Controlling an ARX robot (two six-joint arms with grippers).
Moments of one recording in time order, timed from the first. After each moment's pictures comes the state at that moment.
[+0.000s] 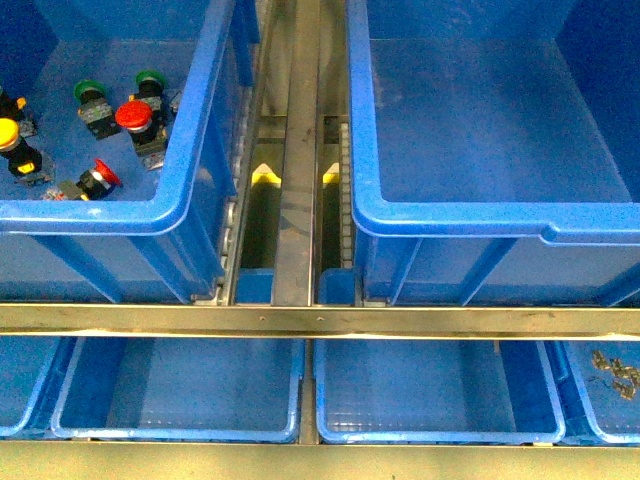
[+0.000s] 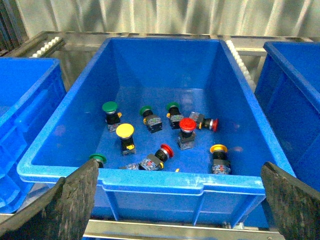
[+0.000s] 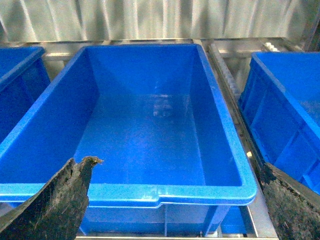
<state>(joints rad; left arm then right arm) 0.00 0.01 0.02 0.00 0.00 0.00 0.00 0.00 0.02 0.00 0.00 0.00</state>
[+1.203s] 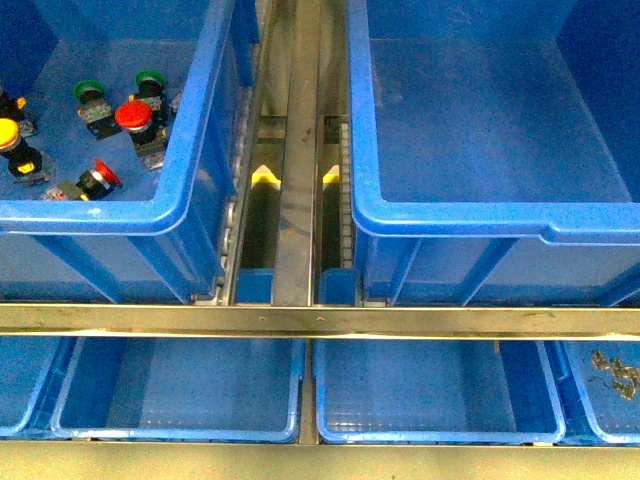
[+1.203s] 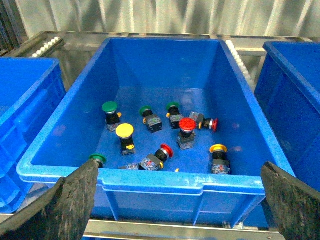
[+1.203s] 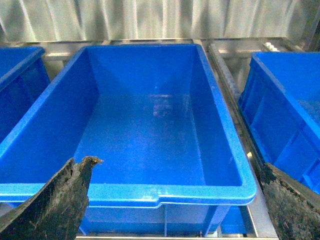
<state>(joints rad) 0.00 0.01 0.02 0.00 0.00 0.00 0.00 0.00 0.02 0.00 0.00 0.00</state>
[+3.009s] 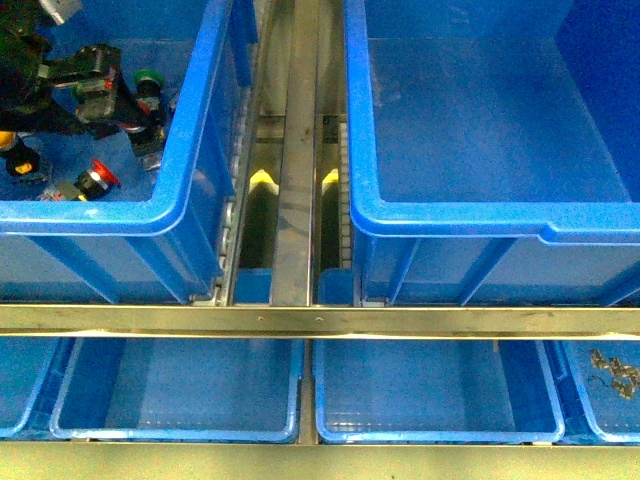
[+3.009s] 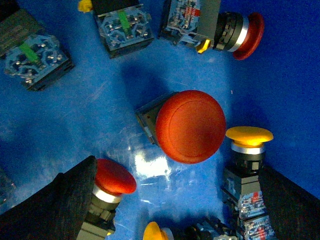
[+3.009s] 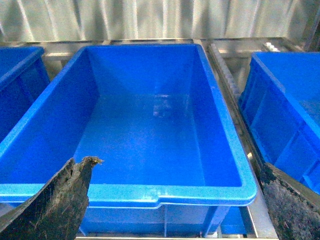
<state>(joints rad) 0.07 2.23 1.52 -0.21 0.39 0.15 0.00 0.00 0.02 0.00 0.00 0.00</state>
